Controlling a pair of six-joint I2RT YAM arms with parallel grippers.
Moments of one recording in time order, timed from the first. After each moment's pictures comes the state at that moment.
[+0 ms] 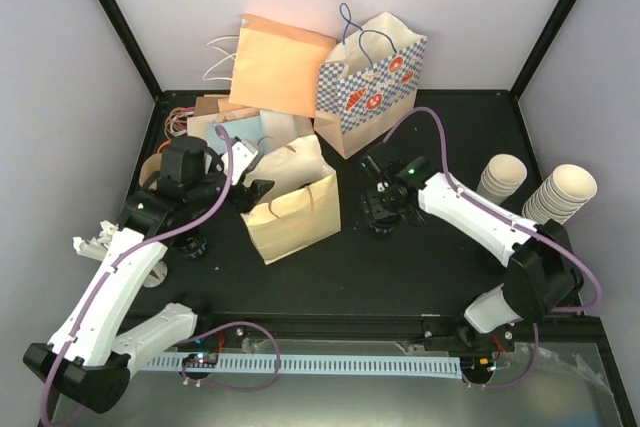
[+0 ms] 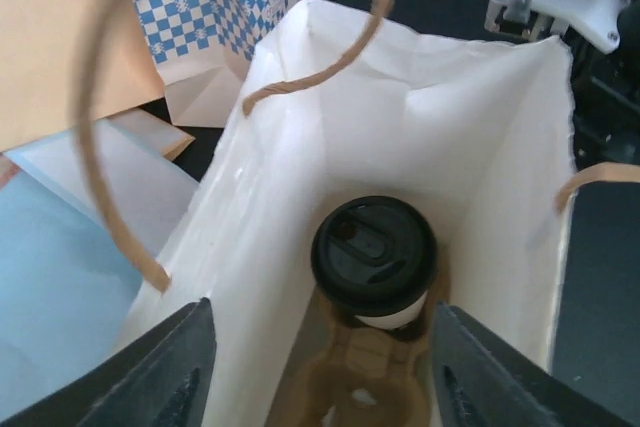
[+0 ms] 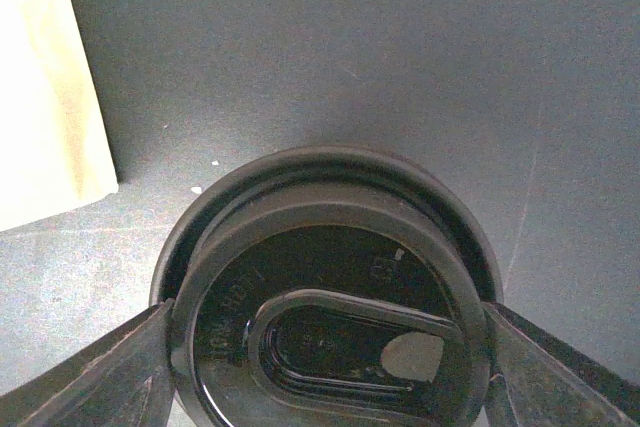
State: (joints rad) left arm -0.36 0.93 1.09 -0.74 0.36 0.23; right arm 0.69 1.51 1.19 -0.97 0.16 0.39
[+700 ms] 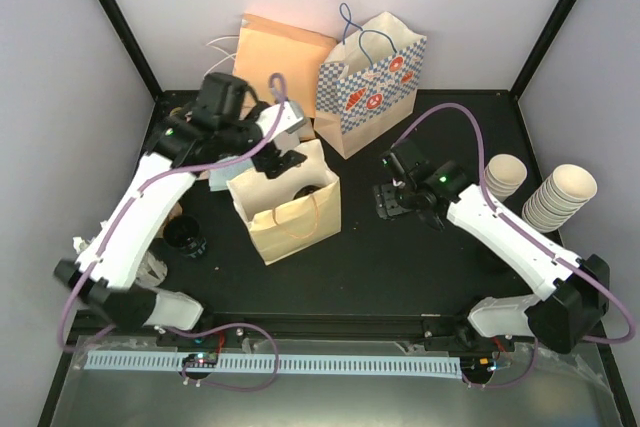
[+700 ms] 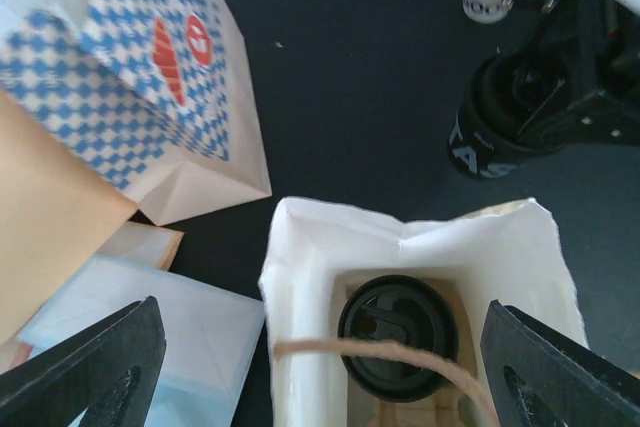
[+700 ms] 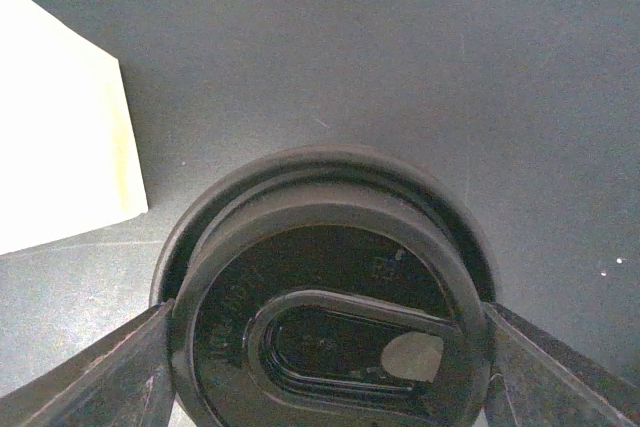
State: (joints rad) left arm -0.46 1.32 1.63 -0.98 0.38 0.48; right arm 0.67 1.31 1.19 -0.99 0.20 0.36
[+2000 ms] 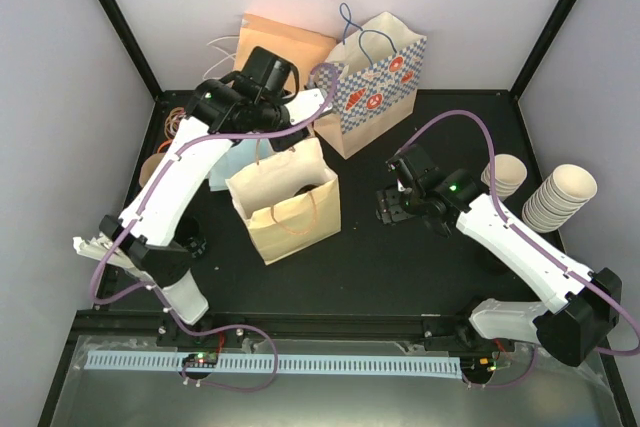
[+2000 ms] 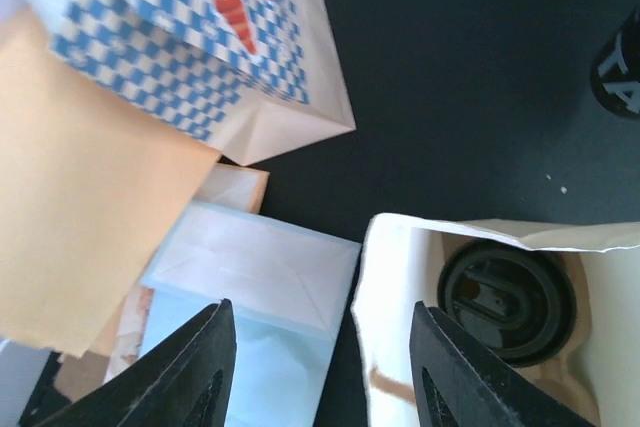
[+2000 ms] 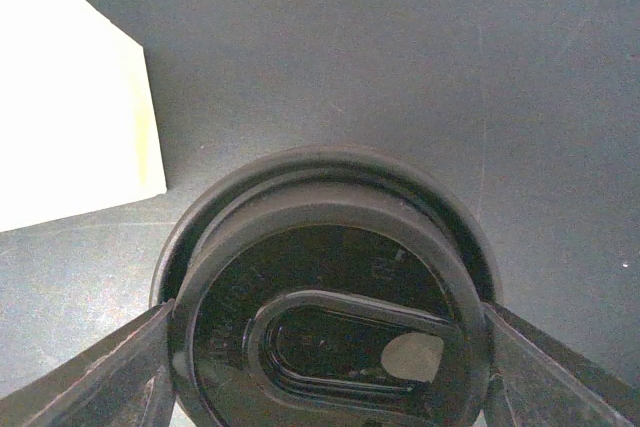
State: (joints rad) left arm -0.60 1.71 2.11 -1.28 0.04 0.57; right arm 0.67 1.23 1.14 -0.98 0.16 0.36
